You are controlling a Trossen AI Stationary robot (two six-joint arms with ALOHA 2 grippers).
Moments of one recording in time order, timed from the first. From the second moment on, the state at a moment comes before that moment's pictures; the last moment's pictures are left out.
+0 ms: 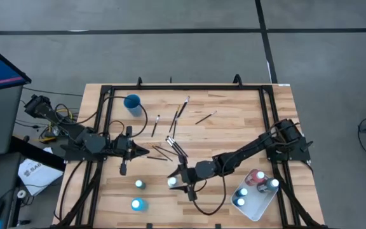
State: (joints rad) left arm -0.55 0.78 0.54 0.03 -0.53 -0.14; right arm 0.39 1.95 1.12 0.53 0.12 0.02
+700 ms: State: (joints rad) left arm -0.55 0.78 0.54 0.03 -0.53 -0.14; right arm 0.41 1.93 1.12 0.50 0.13 0.02
